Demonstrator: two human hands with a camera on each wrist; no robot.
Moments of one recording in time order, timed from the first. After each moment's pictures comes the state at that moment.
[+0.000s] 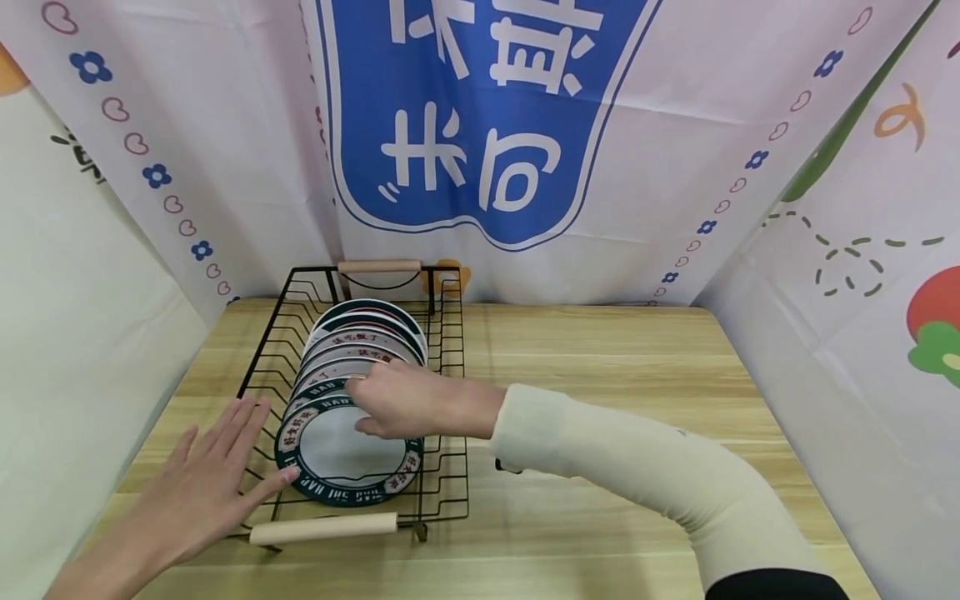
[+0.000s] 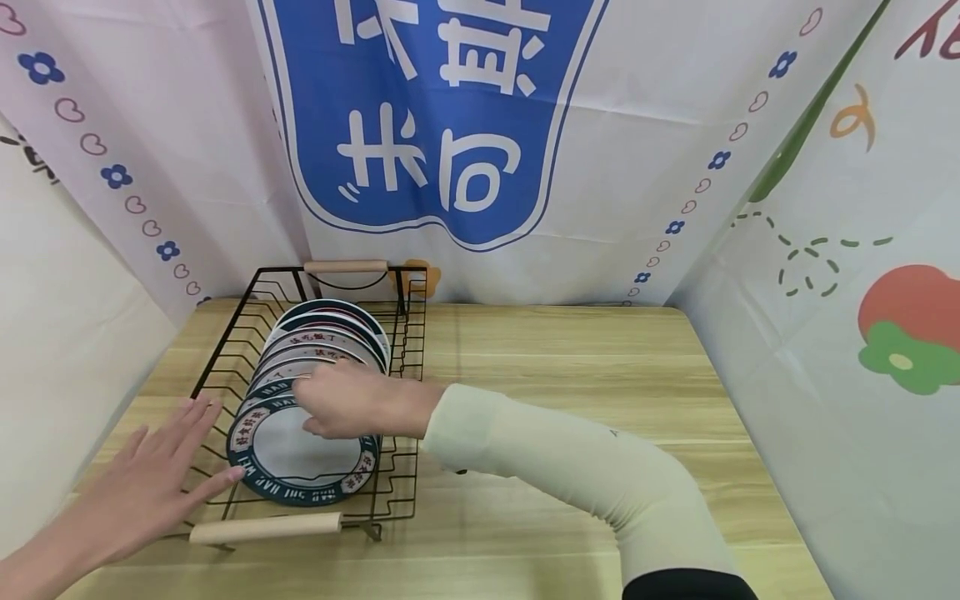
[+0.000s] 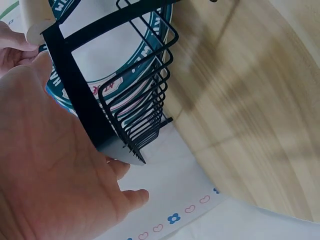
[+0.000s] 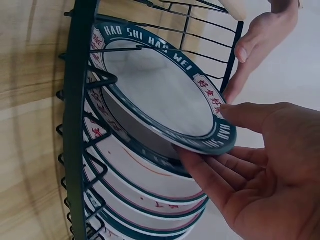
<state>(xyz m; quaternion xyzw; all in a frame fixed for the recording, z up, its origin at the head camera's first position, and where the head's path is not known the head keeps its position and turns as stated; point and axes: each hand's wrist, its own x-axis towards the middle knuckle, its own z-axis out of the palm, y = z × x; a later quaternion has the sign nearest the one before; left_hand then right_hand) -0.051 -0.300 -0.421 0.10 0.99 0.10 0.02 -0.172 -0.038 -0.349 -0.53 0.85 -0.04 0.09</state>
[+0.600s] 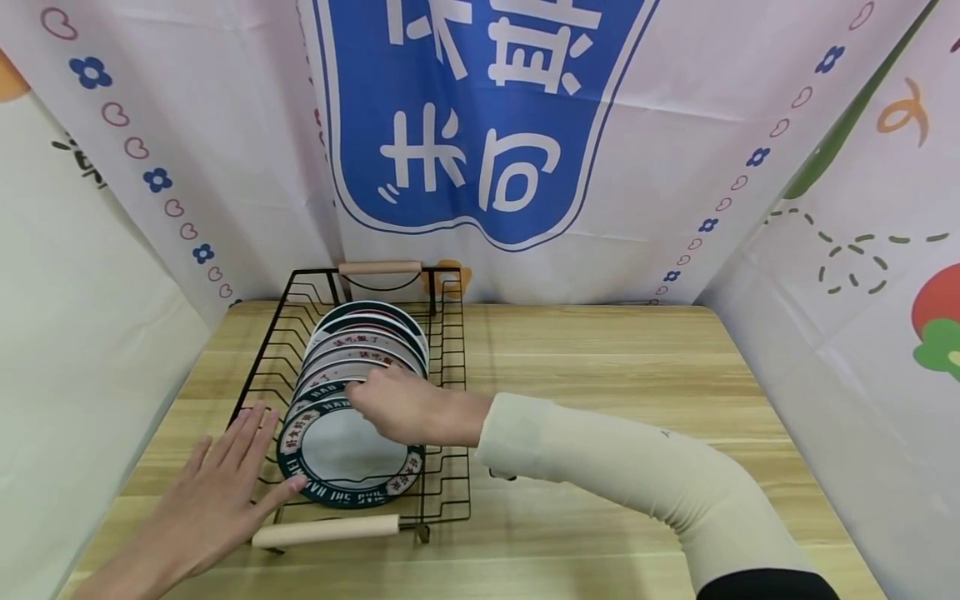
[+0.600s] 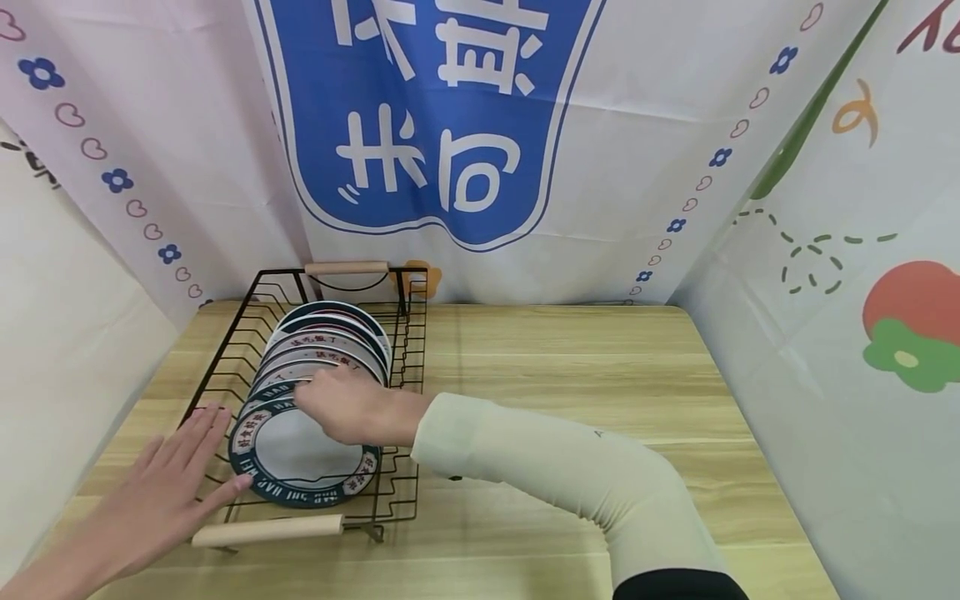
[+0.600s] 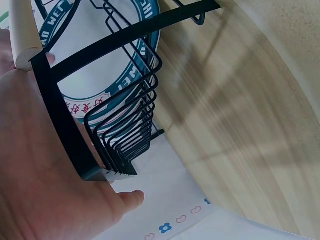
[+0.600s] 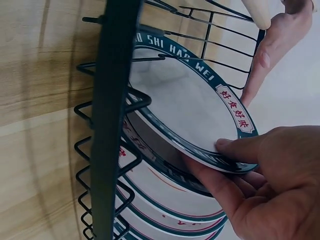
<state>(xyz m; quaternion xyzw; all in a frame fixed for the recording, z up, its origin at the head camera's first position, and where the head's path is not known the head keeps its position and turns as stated) -0.044 -0.293 -0.433 0.10 0.99 0.10 0.02 -0.172 -0.043 -0.367 -0.51 0.85 -0.06 0.07</state>
